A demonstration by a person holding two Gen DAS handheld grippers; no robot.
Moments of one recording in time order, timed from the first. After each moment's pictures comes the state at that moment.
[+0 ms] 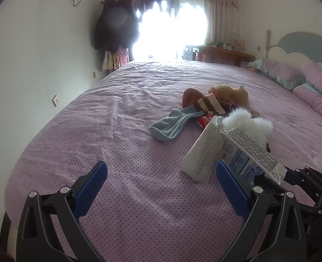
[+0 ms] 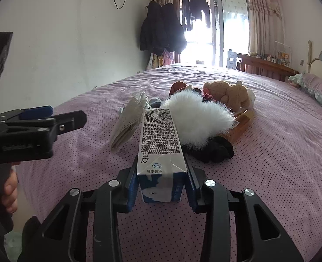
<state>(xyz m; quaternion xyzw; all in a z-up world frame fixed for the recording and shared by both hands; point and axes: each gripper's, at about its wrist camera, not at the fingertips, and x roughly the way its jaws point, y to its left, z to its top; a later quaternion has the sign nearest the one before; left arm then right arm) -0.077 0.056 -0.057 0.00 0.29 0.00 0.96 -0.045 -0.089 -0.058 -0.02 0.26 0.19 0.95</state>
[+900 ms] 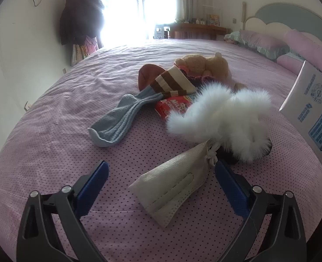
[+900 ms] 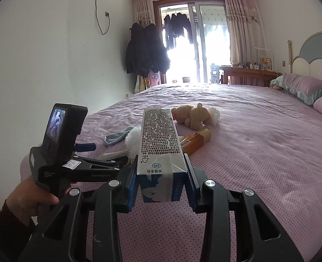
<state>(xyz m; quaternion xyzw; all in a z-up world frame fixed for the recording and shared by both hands) 0.001 -0.006 -0.102 0.06 0.36 -0.08 0.93 -0.090 -0.155 -0.012 0.02 0.21 0.14 0.97</state>
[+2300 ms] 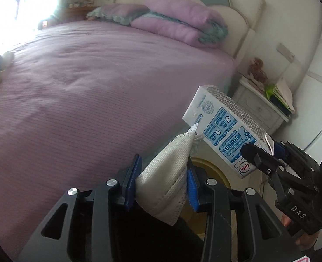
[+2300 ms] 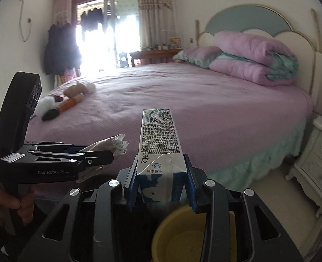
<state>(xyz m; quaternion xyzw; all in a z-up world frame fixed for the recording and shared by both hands) -0.200 -0.306 -0.118 0.07 0.40 -0.47 0.79 -0.326 -0.361 -0.067 0.09 0.28 -0.17 0.94</state>
